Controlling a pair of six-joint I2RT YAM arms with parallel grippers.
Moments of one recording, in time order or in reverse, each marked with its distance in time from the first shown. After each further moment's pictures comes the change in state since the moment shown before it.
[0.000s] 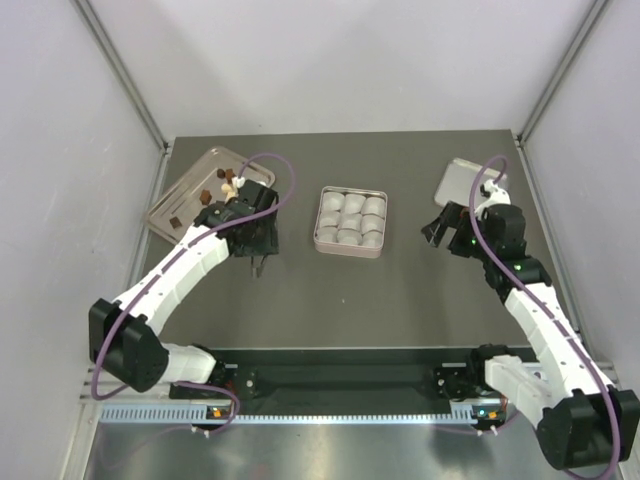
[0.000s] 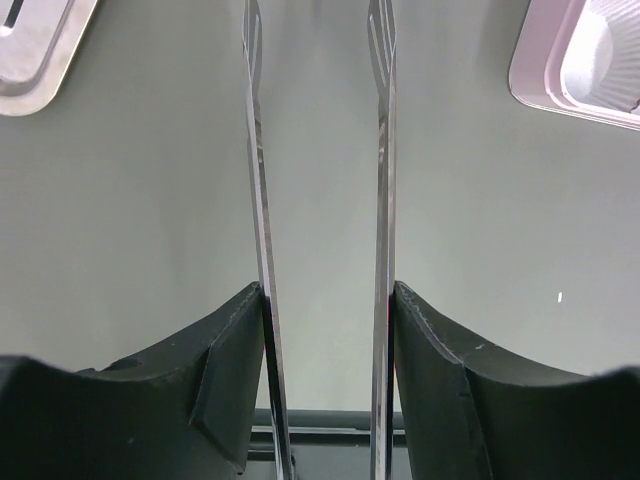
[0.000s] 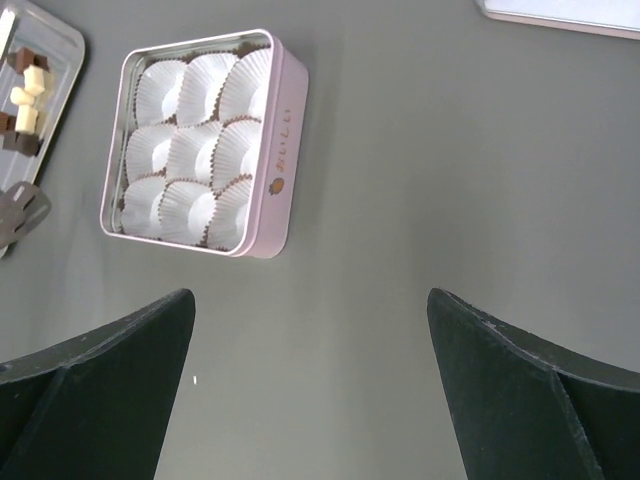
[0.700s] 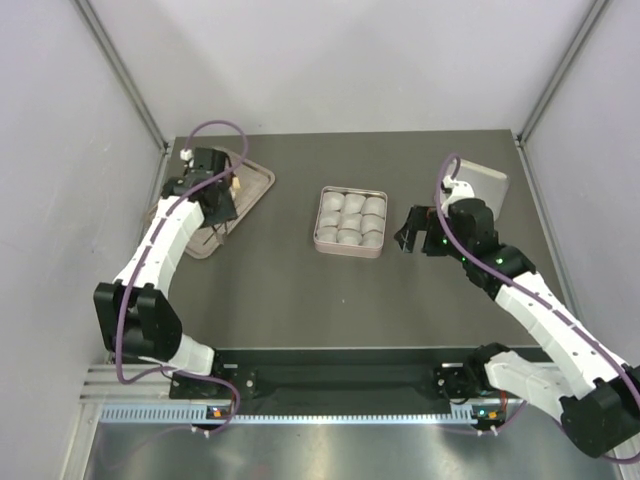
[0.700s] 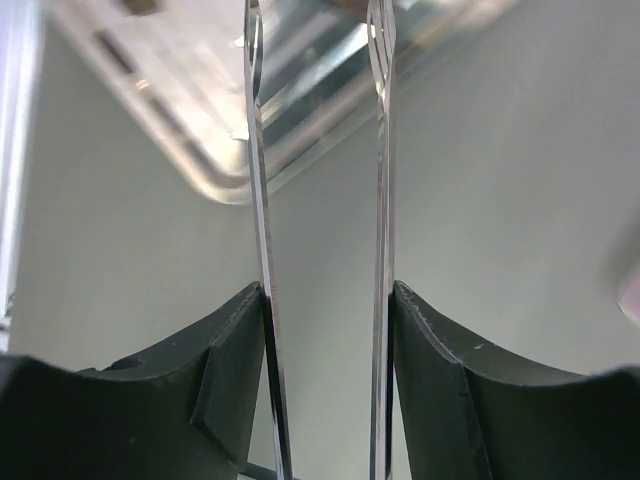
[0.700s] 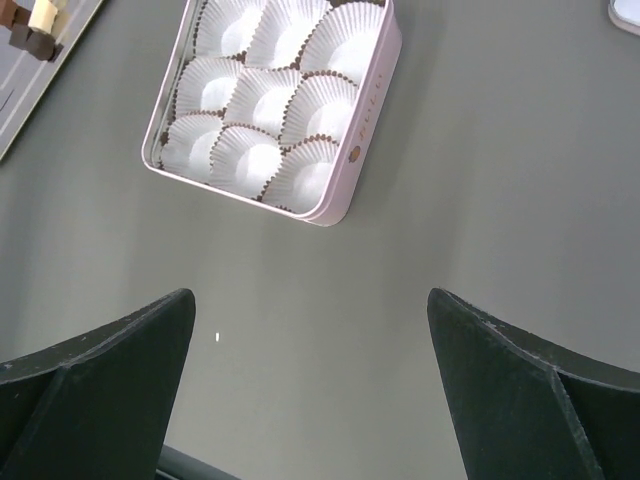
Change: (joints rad) left arm 0.328 0.137 0.177 0.024 -0.075 0.108; right arm 0.314 0.073 0.132 -0.095 0.171 -0.034
